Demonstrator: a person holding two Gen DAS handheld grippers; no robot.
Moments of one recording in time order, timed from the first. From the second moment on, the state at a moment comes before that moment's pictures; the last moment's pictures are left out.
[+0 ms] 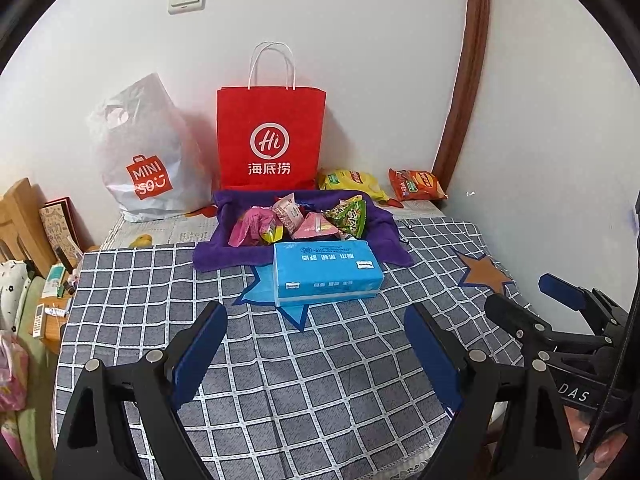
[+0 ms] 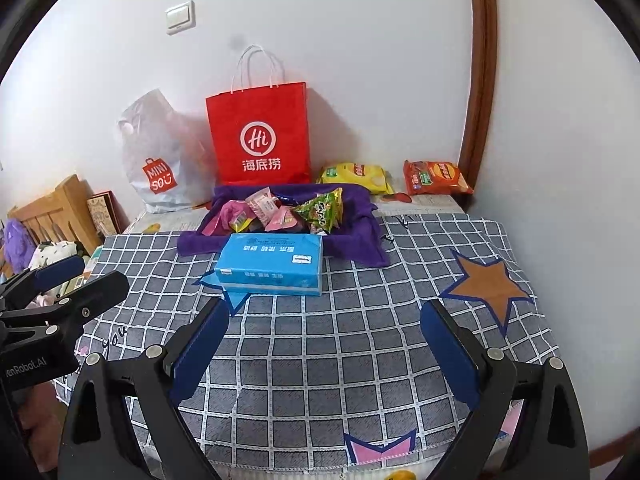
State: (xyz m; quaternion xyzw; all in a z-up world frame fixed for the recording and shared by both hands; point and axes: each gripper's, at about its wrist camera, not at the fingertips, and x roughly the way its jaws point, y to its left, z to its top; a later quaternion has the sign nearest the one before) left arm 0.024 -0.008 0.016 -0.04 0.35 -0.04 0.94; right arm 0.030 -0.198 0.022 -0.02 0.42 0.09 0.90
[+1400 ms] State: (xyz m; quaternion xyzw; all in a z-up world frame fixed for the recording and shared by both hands) left arm 0.024 -0.013 0.016 -0.03 0.35 -0.05 0.93; right arm 0.027 -0.206 0.028 0.00 0.41 0.10 0.91
